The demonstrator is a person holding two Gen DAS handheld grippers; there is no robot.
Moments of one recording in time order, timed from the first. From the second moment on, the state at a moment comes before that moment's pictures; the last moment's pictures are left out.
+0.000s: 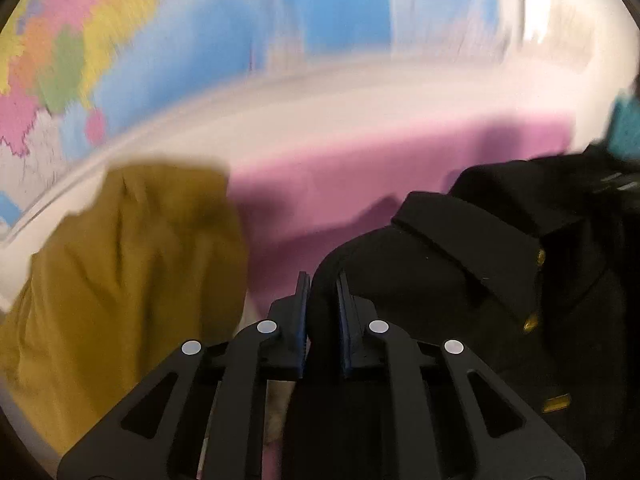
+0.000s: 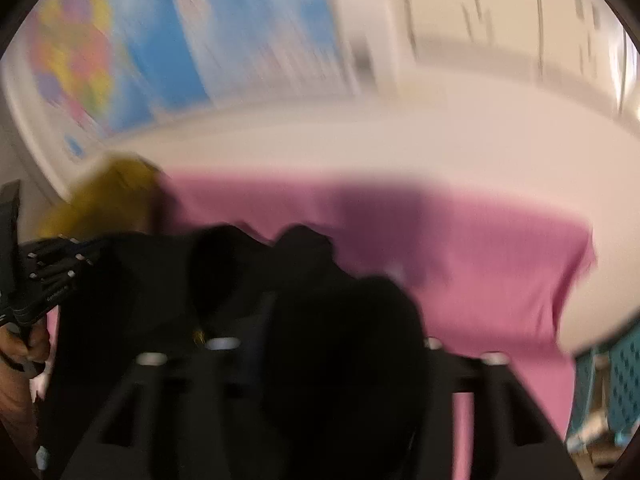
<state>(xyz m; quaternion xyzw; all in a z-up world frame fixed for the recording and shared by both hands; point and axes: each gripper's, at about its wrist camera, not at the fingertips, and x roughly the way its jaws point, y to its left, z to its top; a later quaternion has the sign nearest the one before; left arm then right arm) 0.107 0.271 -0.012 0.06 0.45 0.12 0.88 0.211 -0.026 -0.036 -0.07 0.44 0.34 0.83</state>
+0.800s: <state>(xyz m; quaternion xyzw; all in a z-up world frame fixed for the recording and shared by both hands) 0.009 0.202 0.010 0.04 0.38 0.02 0.92 0.028 -0.162 -0.050 -0.02 0.45 0.36 0.82</state>
